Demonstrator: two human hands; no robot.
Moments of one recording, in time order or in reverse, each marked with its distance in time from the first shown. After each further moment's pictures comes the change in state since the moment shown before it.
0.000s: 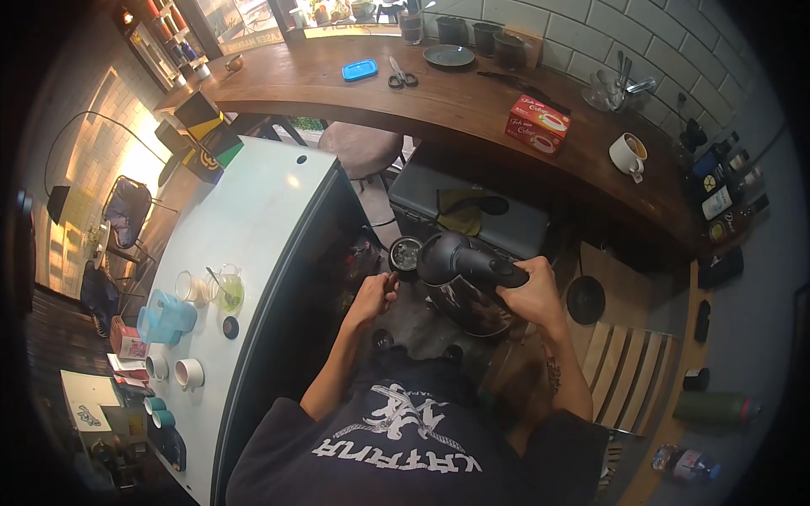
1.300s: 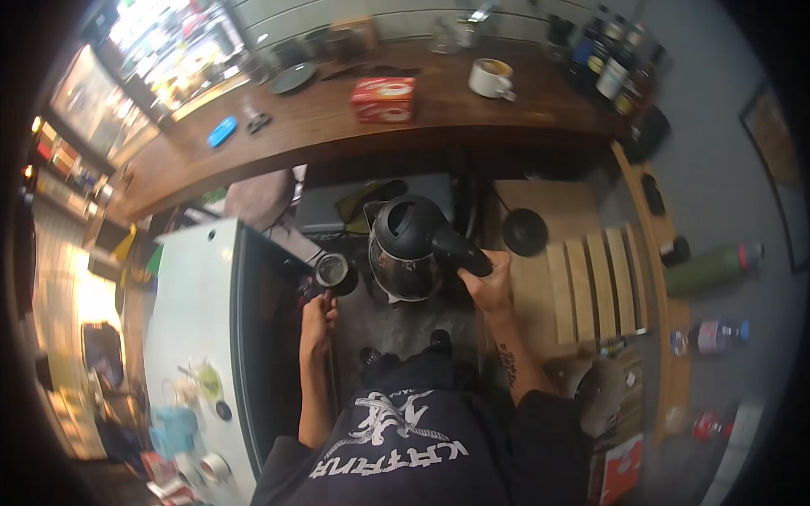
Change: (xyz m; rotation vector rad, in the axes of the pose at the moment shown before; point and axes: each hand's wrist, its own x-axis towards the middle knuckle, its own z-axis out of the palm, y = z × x) left_hand 0.014 0.002 0.021 0.029 -0.034 -0.067; right_hand -0.064 0.086 0.003 0.520 0.537 -0.060
